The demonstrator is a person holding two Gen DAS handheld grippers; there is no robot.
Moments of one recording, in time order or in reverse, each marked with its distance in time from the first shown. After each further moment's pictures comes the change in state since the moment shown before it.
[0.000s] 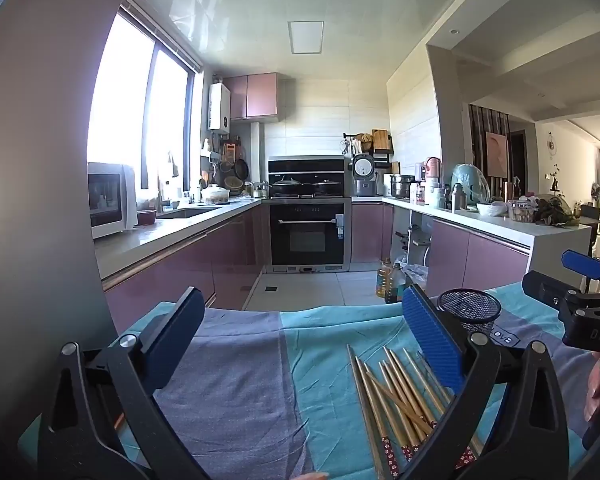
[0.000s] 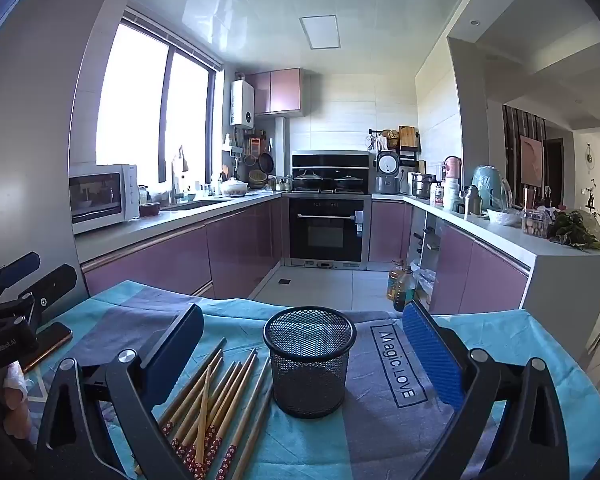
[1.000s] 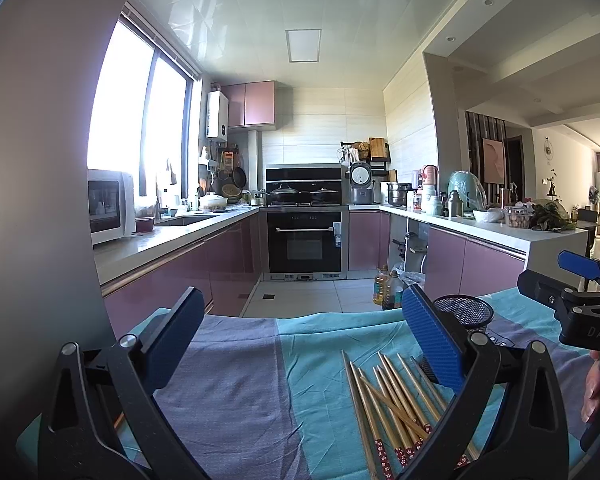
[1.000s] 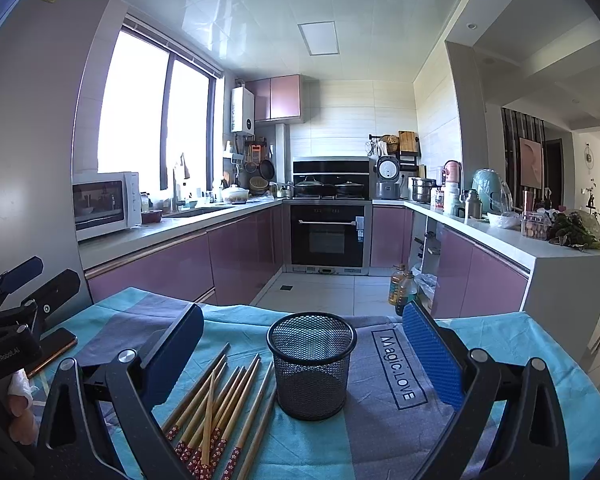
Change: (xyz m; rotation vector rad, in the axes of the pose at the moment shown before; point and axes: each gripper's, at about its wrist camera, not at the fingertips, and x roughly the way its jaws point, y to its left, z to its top) left arm -0.006 -0.003 -0.001 0.006 -0.021 -0.011; right arm -0.008 0.005 0.005 0.005 -0.021 0.003
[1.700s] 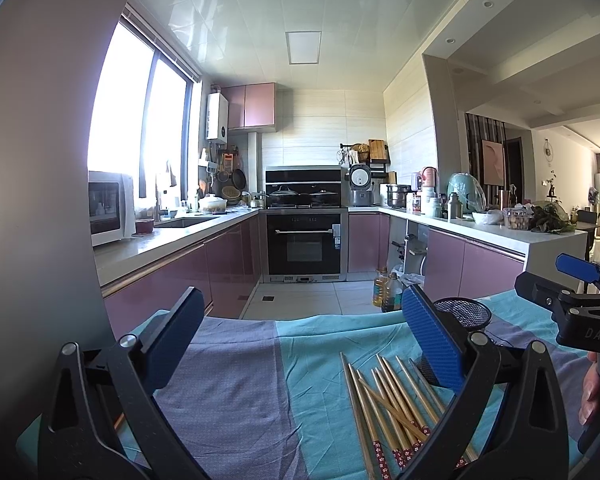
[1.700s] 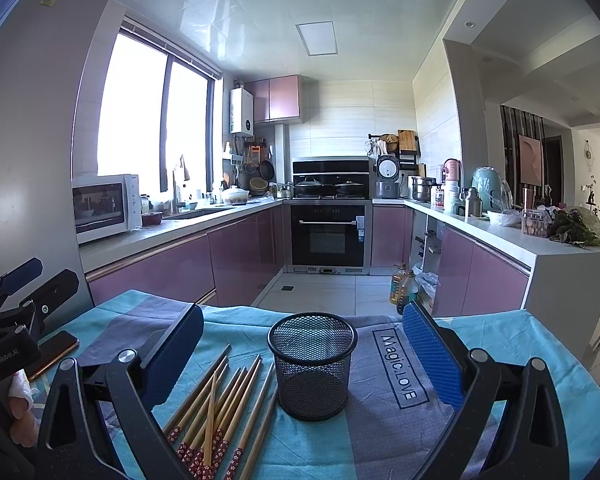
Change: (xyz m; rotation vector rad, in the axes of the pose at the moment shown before) left arm -0.002 -0.001 0.002 0.003 -0.004 0.002; right arm -0.001 0.000 -0.001 0.005 -0.001 0.001
